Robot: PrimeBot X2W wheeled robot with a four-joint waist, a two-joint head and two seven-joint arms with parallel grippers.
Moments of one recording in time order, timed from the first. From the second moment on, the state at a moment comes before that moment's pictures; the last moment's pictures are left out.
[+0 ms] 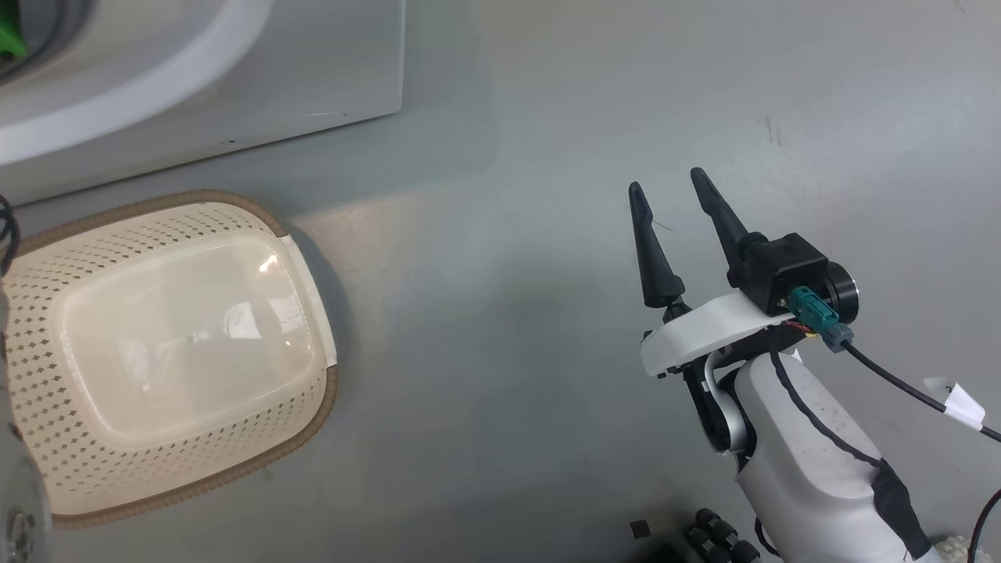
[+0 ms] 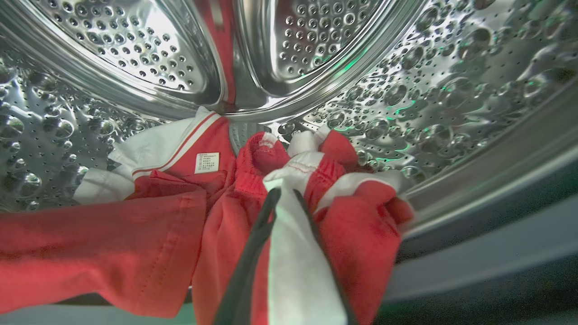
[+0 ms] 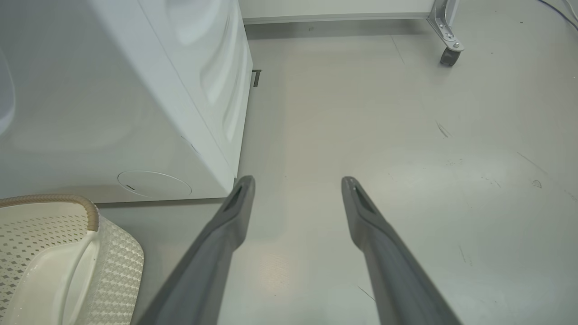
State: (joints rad) left arm -1.17 0.24 -0.01 0.89 -0.28 -0.10 -0.04; right arm -0.43 -0.05 0.43 0.33 0.37 -0.13 -0.26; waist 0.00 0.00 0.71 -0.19
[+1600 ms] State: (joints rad) left arm -0.64 0.05 -0.14 0.98 -0.36 -0.13 -0.25; right arm -0.31 -0.05 0.33 0.47 0.32 -0.11 -0.26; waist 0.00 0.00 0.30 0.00
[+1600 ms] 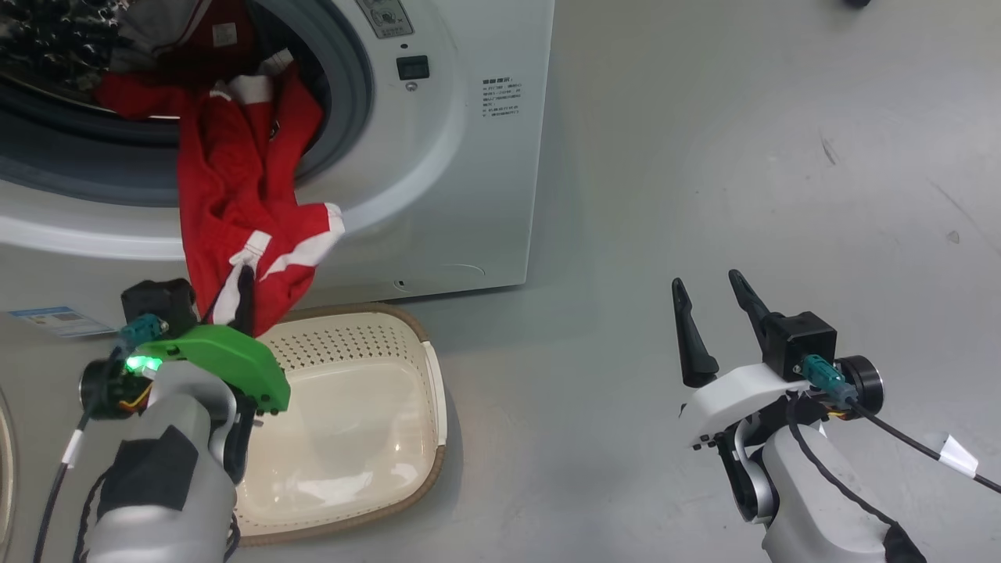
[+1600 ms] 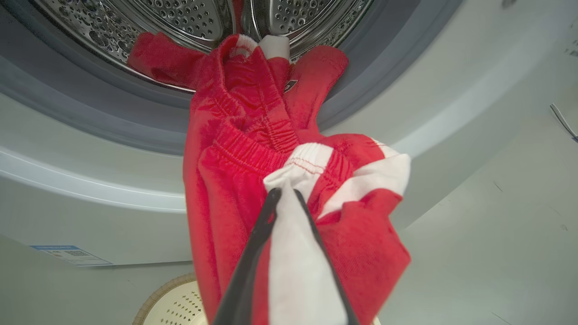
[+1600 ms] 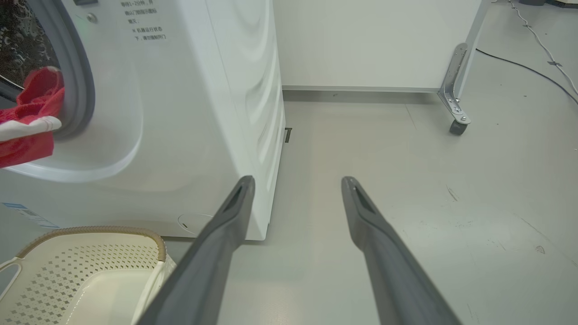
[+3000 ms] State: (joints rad) left arm -0.51 0.10 -0.16 1.08 -0.44 -0.13 -0.20; right arm -0.35 -0.05 0.33 0.40 0.31 -0.10 -0.26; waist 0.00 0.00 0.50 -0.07
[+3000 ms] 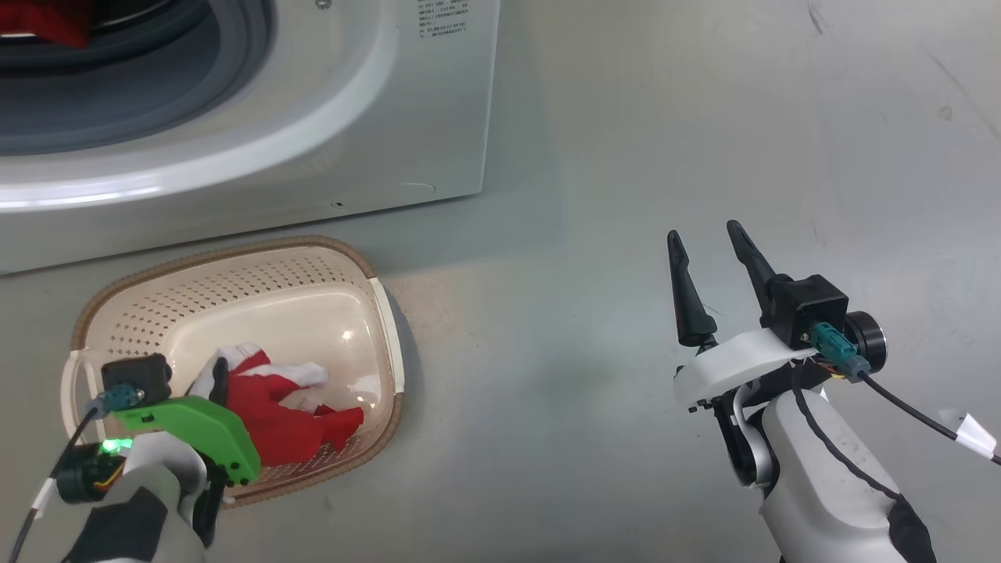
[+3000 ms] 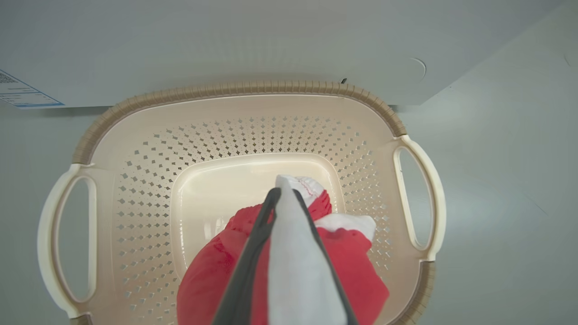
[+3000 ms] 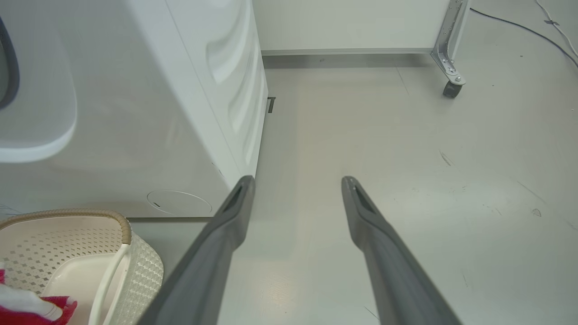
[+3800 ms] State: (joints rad) left arm -0.65 0.13 -0.11 1.08 -0.47 -0.13 -0.24; right arm -0.41 -0.05 0.32 0.34 0.31 -0.12 -0.26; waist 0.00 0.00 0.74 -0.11
